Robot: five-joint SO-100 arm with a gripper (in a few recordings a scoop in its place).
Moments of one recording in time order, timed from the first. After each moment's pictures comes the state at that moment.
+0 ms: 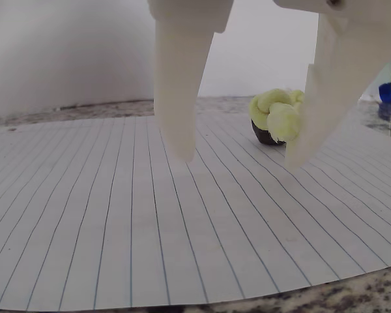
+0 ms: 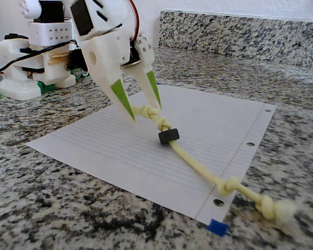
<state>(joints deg) 5.7 115.8 152.8 26.4 -8.0</state>
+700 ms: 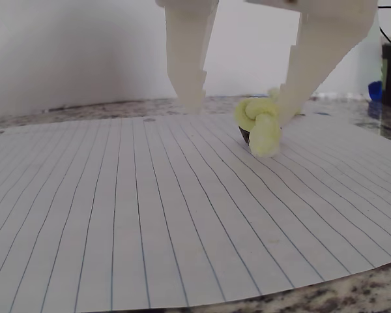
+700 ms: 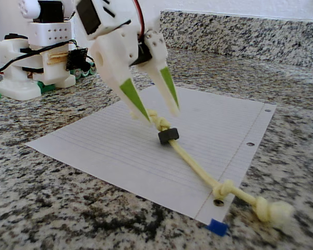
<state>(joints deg) 7.4 108.1 146.2 19.4 -17.1</state>
